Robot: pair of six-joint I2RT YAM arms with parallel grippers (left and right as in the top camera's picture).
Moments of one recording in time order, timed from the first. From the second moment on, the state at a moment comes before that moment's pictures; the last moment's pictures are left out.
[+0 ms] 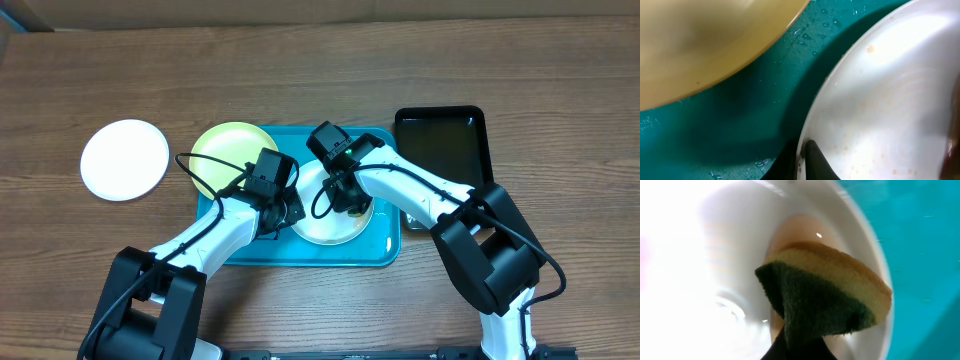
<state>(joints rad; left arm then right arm) -0.37 1.64 0.81 -0.41 0.05 -0.70 0.69 2.08 1.46 -0.85 0.06 0.31</state>
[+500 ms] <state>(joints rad) -0.37 1.64 0.81 -0.41 0.05 -0.70 0.65 2.08 1.49 -0.86 -0.39 0.23</state>
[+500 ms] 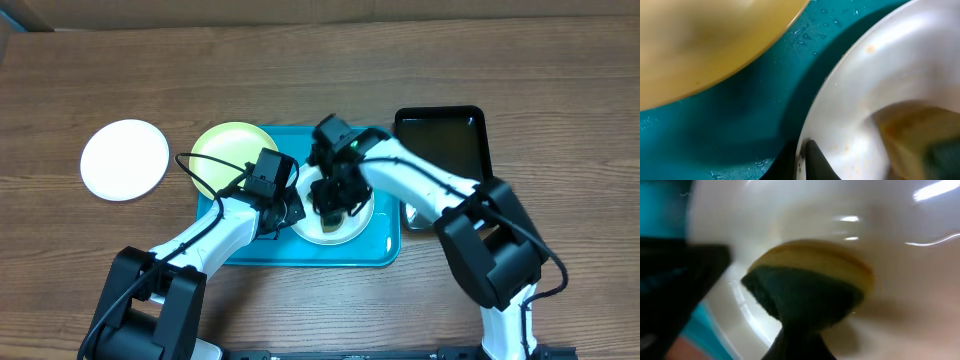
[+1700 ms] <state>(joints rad) -0.37 1.64 0.81 -0.40 0.05 -0.70 0.10 1.95 1.25 -0.73 -0.08 0.19</state>
